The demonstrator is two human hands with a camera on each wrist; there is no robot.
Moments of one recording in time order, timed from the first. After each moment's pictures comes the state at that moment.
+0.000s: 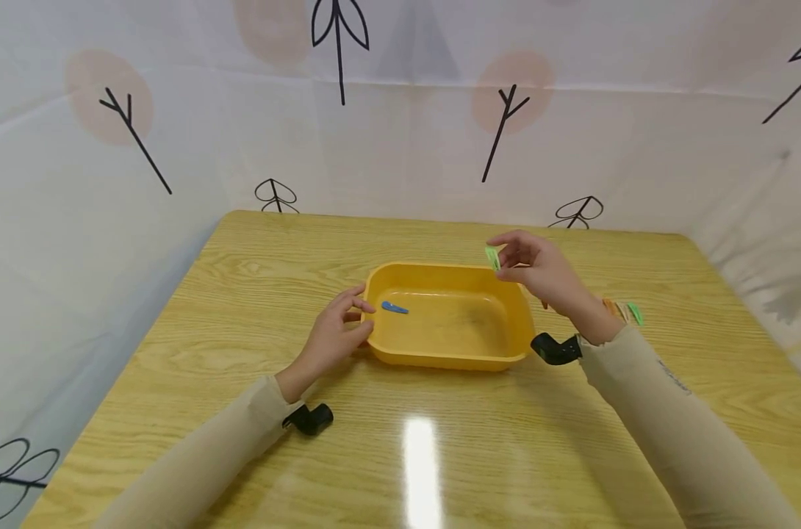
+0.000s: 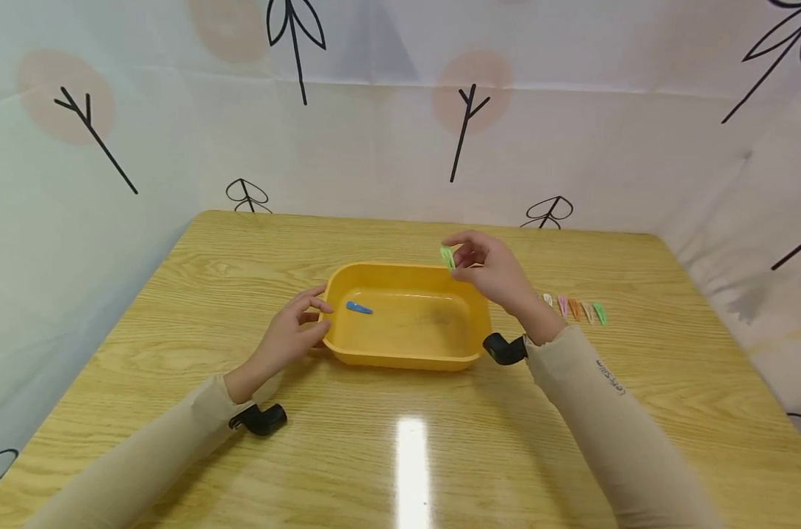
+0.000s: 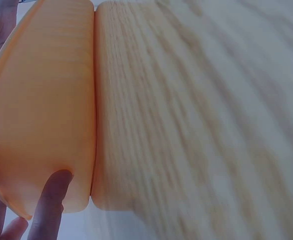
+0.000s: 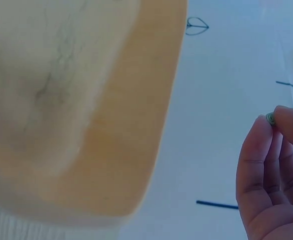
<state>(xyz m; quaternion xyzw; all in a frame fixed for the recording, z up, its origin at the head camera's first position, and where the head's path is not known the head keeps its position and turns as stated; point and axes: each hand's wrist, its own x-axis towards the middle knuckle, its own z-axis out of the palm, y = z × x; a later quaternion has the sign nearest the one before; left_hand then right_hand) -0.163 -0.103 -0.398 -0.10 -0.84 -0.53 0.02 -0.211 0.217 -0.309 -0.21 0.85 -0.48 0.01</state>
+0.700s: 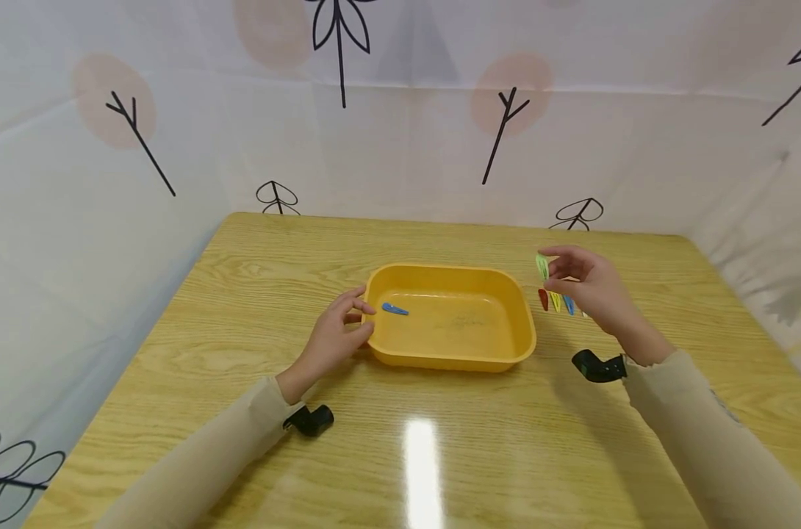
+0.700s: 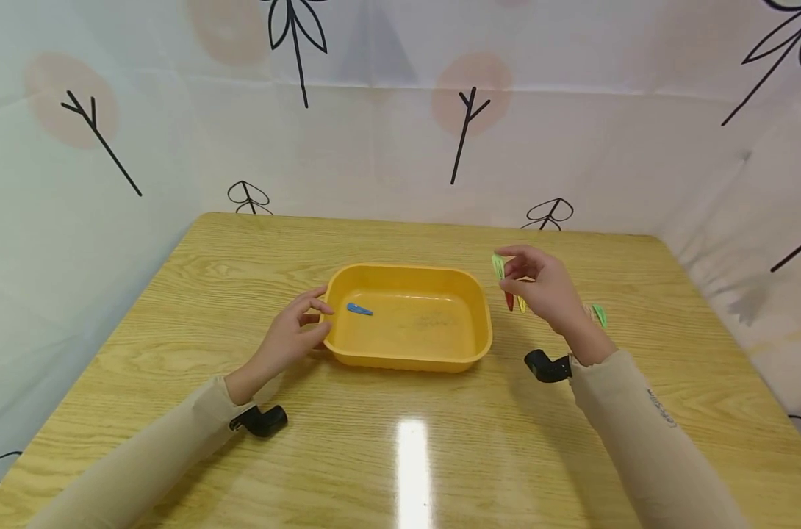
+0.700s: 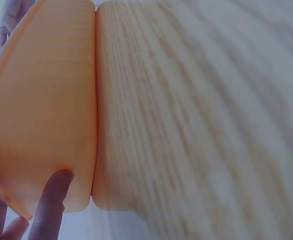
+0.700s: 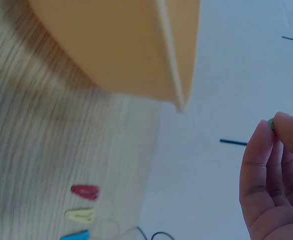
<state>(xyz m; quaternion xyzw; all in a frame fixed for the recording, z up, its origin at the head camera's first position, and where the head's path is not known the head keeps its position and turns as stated) -0.161 -0.103 -0.395 -0.11 -0.84 -0.53 0.02 -0.201 0.276 -0.328 -0.16 0.87 -0.47 -0.05</state>
